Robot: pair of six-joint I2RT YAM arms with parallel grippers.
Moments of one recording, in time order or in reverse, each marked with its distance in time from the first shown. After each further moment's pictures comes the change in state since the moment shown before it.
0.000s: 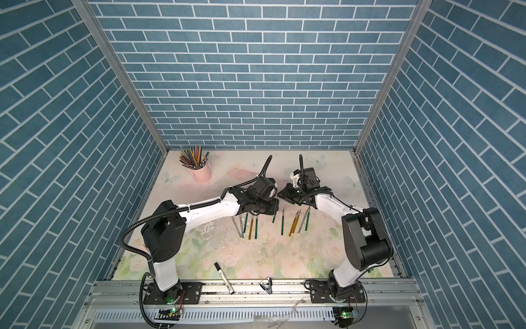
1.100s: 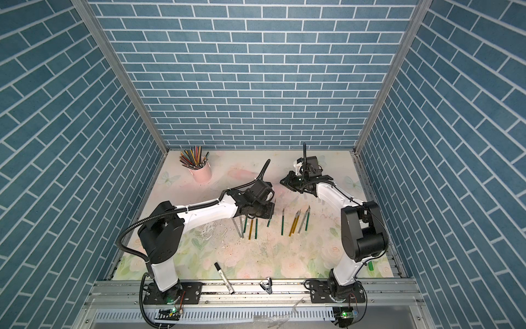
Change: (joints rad) left arm 0.005 -0.026 -0.060 -0.044 -0.013 0.031; right arm -0.049 0.085 0.203 -0.068 0.031 -0.016
